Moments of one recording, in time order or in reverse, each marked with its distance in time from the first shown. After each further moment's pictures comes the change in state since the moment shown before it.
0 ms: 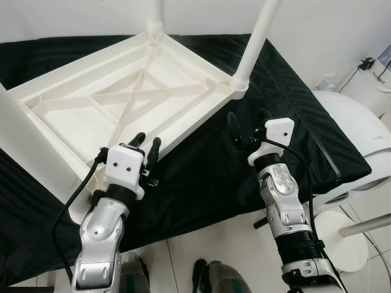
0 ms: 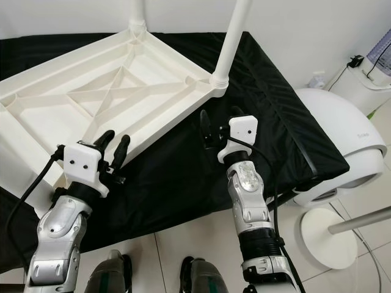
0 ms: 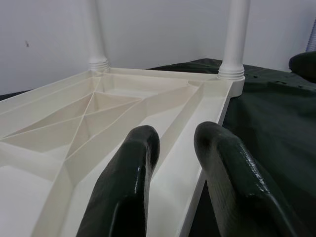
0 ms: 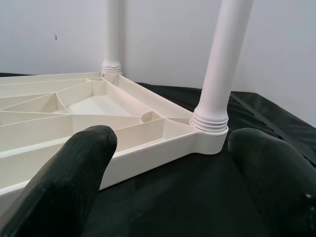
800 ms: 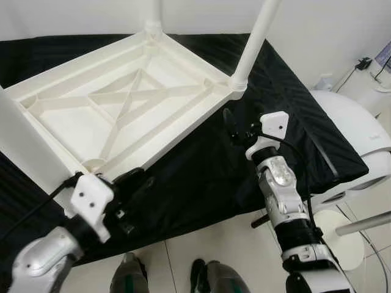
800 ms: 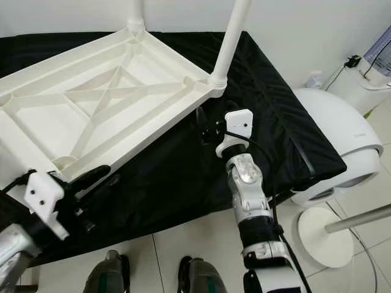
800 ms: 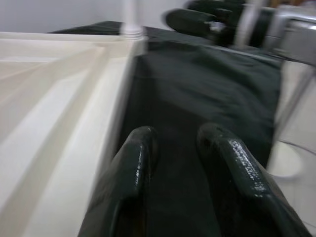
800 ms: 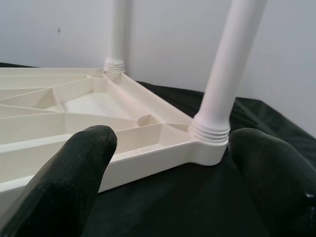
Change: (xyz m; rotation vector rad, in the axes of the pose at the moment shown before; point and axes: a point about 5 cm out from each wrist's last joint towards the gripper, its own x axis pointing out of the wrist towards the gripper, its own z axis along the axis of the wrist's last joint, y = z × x) left arm -0.061 0.019 0.021 -0.048 0.175 -0.498; right arm 0.018 -0.010 -0.001 -0.047 0.001 0.048
